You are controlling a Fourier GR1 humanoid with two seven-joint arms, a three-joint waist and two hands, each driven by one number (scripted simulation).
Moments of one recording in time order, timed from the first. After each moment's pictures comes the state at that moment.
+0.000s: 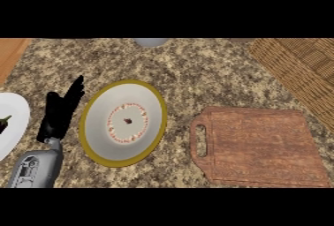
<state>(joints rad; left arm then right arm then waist) -0.23 0.19 0.09 -1.39 -0.14 -0.04 0.24 -0.91 -0.46 -0.42 -1.74 0.08 0.70 0.64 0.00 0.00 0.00</state>
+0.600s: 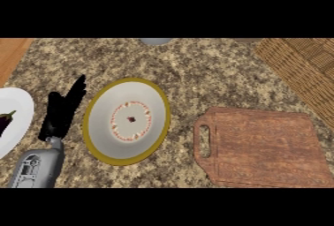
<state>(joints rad) -0.23 0.19 0.09 -1.38 -0.14 -0.05 0.22 -0.99 -0.78 -0.28 -1.43 0.42 0.70 0.41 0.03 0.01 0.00</state>
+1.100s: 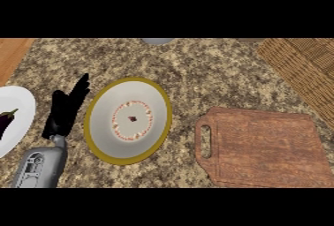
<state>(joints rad) -0.25 0.18 0.08 -1.37 -0.15 -0.04 0.22 -1.00 -0.93 -0.21 -0.97 0.64 0.48 -0.01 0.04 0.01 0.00</state>
